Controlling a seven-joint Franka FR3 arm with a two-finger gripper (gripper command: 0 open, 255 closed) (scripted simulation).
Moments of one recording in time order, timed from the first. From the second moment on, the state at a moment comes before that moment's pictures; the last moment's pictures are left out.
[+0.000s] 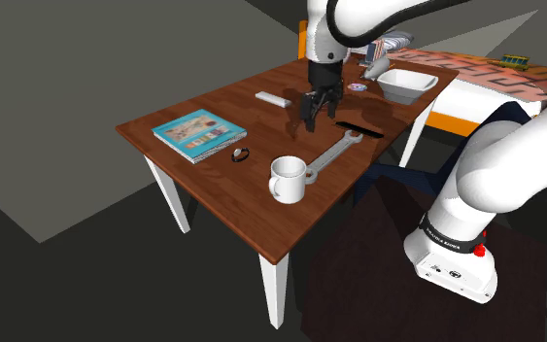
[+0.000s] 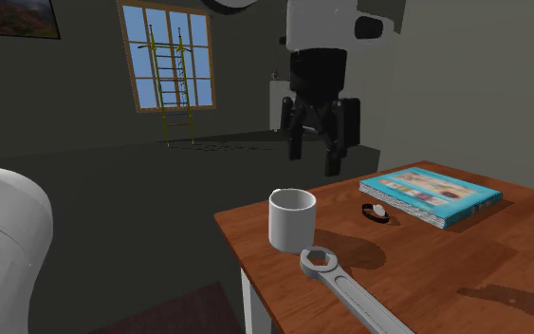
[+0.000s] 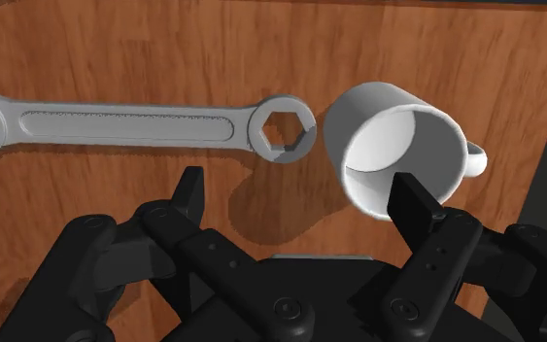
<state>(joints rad) 0.03 -0.57 0.16 -2.47 0.06 1.88 0.18</state>
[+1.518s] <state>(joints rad) 0.05 -0.30 0.25 -2.57 0.11 2.24 0.29</state>
